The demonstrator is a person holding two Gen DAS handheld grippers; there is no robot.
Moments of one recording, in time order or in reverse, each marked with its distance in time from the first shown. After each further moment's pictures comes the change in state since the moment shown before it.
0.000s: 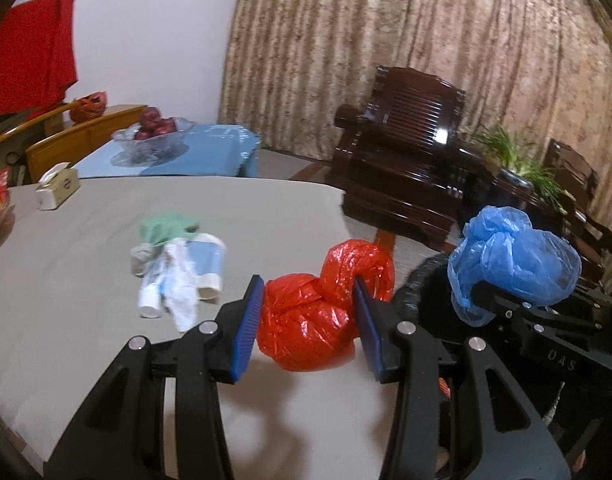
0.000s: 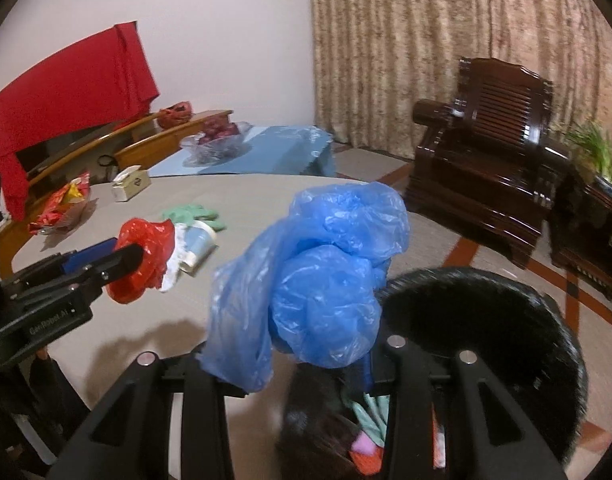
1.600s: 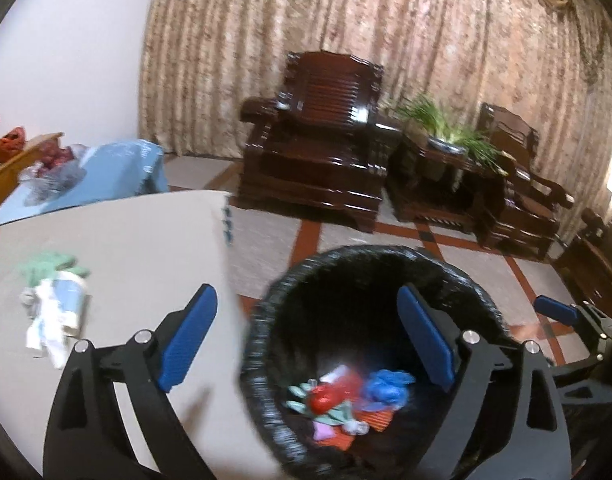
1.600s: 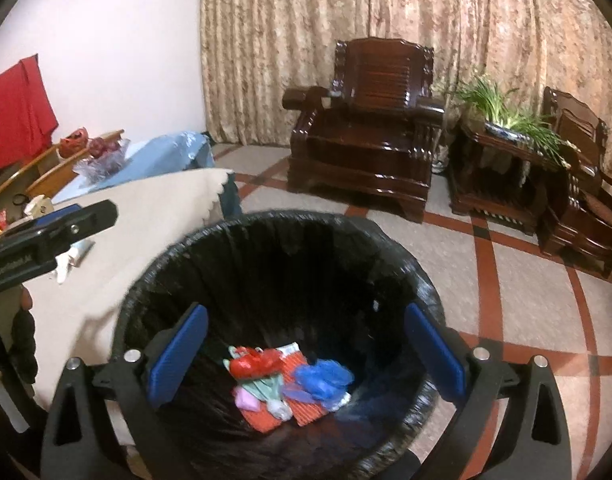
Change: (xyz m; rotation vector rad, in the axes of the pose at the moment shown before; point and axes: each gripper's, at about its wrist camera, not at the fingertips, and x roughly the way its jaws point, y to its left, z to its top) left arm 0.041 -0.113 0.004 0.145 0.011 -0.191; right arm -0.067 -0.112 -0.056 0.177 -0.022 -0.281
